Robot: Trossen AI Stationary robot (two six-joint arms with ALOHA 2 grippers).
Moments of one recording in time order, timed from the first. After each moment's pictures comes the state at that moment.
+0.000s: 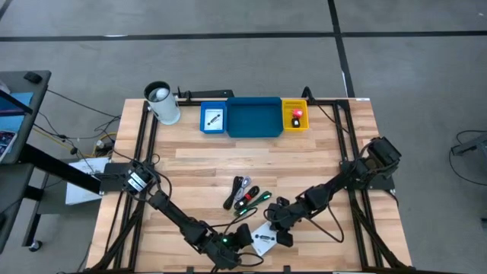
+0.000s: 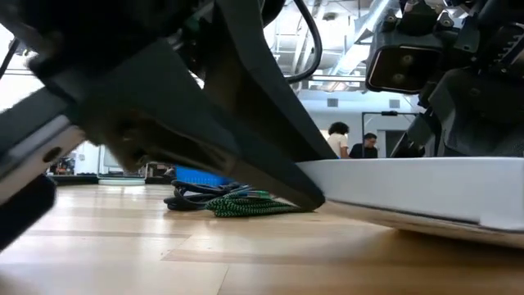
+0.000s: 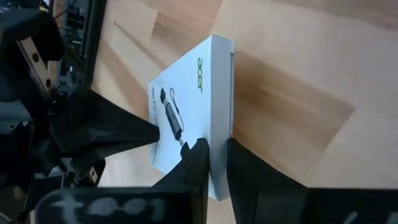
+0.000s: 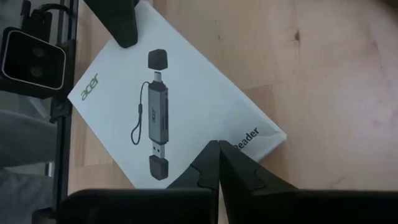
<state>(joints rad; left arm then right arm) -0.63 2.18 1.31 0.18 -0.63 0.79 0.53 1.82 0.84 0.08 -0.02 0.69</state>
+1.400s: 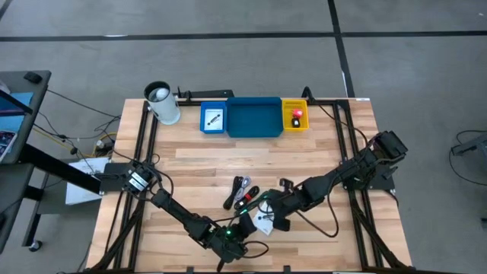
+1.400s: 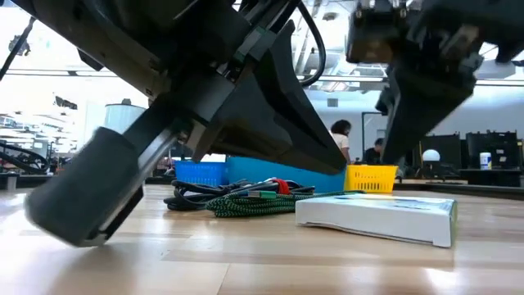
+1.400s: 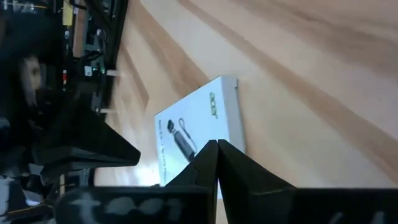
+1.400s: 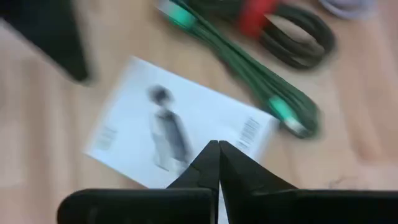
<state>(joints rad) -0.62 2.18 1.31 0.16 -0.71 0.75 0.47 1.71 1.00 -0.43 0.17 0.60</state>
